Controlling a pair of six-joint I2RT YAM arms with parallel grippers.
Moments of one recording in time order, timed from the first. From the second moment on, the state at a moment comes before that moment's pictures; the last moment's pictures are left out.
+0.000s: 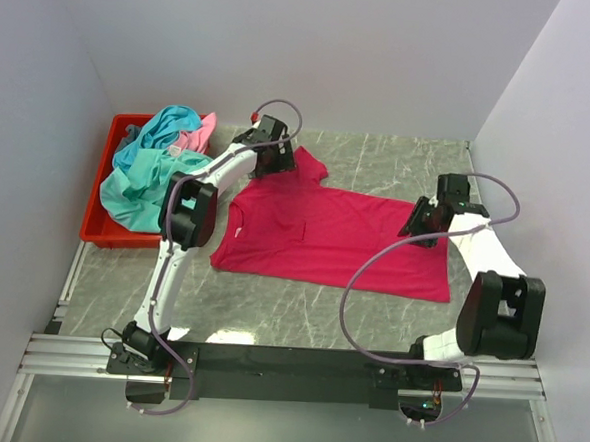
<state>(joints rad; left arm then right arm) -0.41 2.47 2.14 -0.56 -0.14 -0.61 -0.09 1.42 1.00 -0.64 -0.15 0.44</state>
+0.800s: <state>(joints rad) -0.43 2.09 1.67 -0.42 -0.23 -0.53 0.02 1.77 1.11 -0.52 -0.14 0.41</state>
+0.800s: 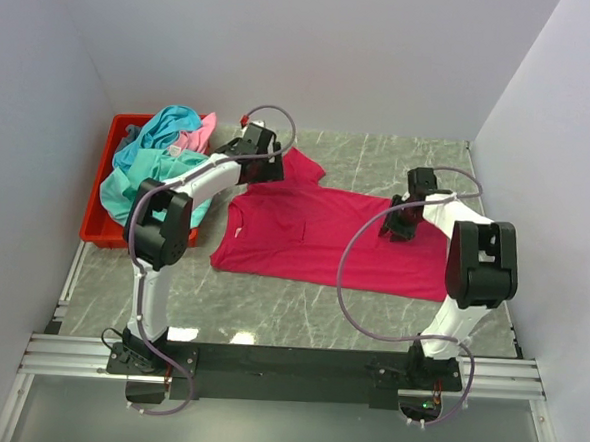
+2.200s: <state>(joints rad) -0.51 1.80 1.14 -0.35 0.03 -0.46 0.13 1.66 0.99 -0.65 -0.07 0.41</state>
